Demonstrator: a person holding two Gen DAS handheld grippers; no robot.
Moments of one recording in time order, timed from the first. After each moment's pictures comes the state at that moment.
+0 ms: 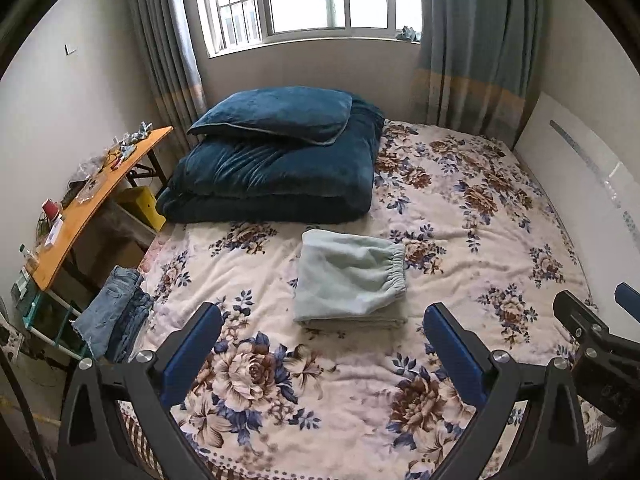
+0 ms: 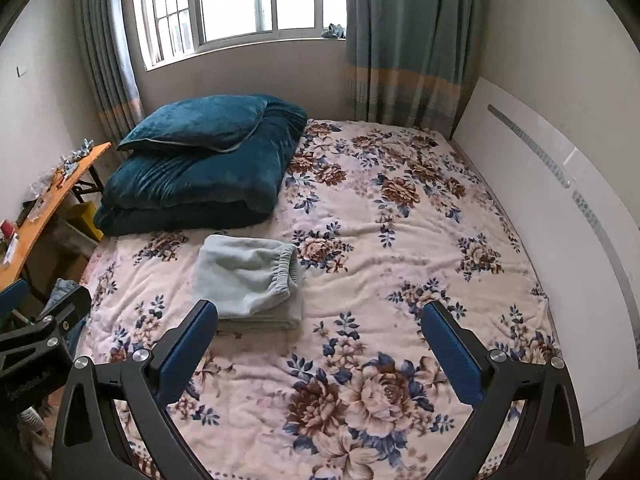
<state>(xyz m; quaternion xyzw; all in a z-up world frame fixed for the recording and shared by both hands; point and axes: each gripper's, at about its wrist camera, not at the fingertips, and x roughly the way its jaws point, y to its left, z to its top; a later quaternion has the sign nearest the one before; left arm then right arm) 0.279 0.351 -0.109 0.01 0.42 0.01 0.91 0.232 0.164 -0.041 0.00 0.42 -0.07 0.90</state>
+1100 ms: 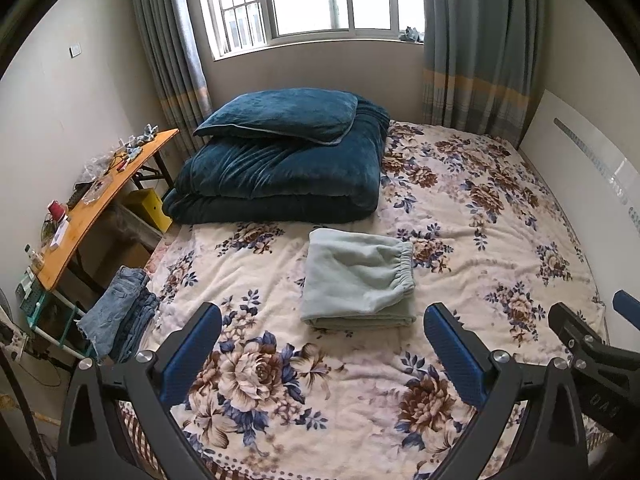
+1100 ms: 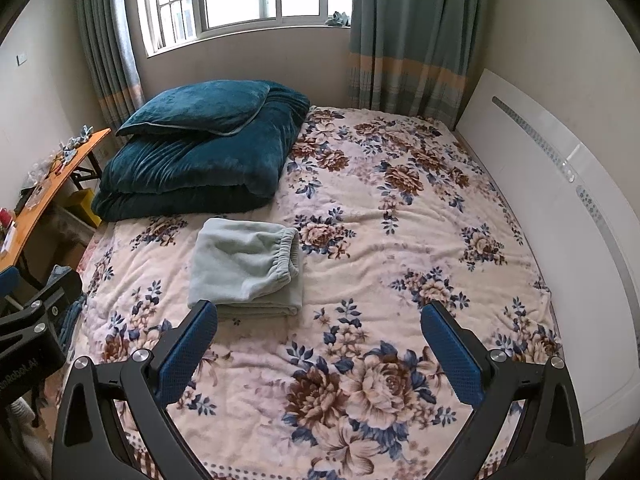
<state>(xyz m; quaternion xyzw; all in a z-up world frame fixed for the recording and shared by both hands) 0.277 0.354 -0.114 0.02 0.42 0.02 0.91 0.230 0.171 -0.063 0.00 0.44 -0.06 0.90</state>
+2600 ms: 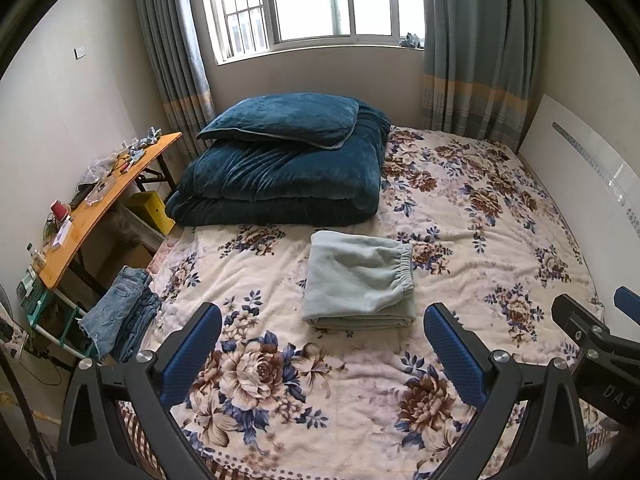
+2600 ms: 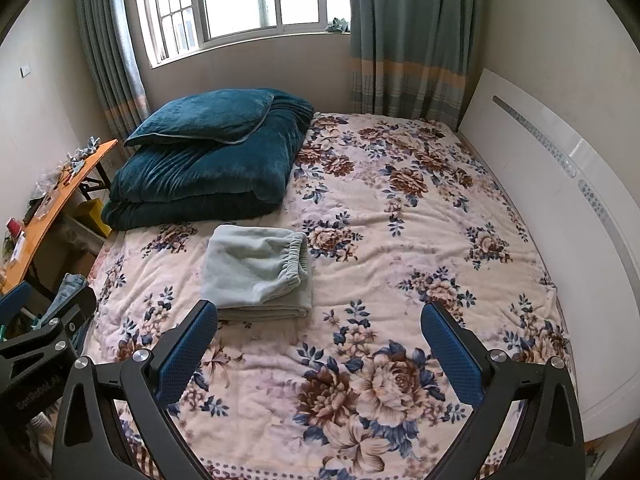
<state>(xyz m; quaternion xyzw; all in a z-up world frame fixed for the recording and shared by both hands) 0.269 0.355 -0.109 0.02 0.41 0.02 0.91 0.221 0.177 -0.050 0.02 0.43 -0.06 0.90</state>
